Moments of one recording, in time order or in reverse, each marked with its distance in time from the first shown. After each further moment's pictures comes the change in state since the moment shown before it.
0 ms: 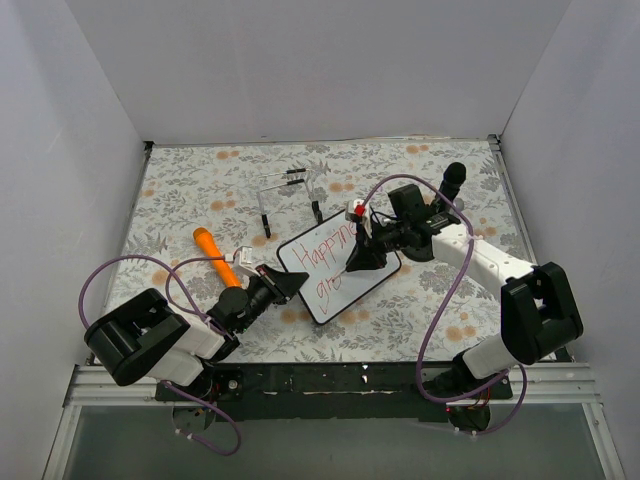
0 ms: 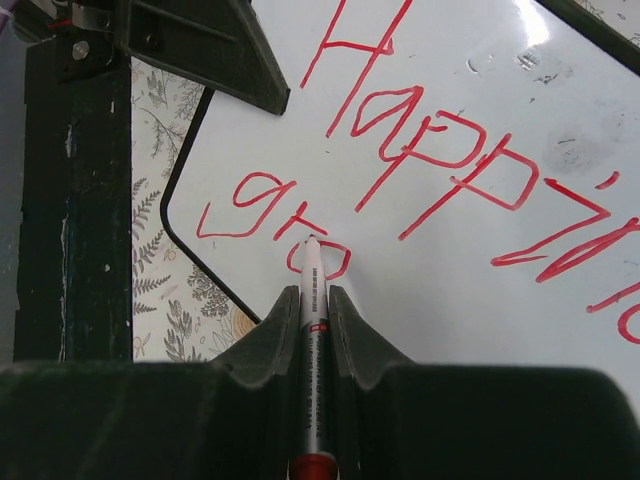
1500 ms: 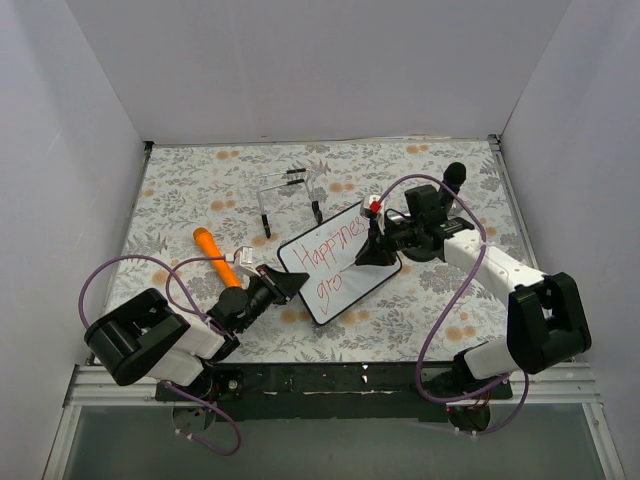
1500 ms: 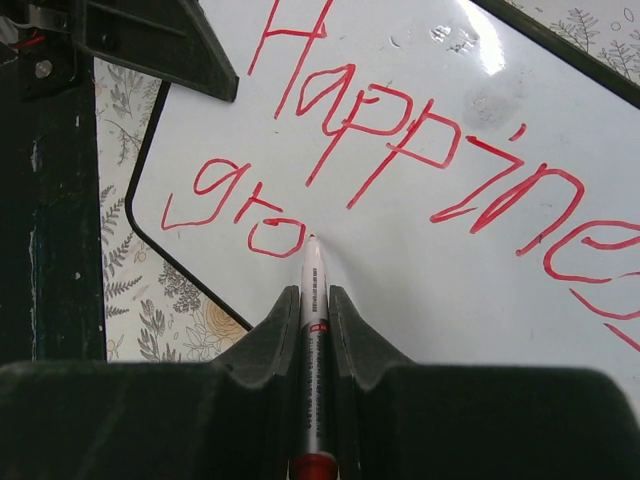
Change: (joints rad) left arm 0.000 0.001 0.000 0.001 0.009 0.001; right arm -0.085 -0.066 -0.071 0.076 -0.009 0.020
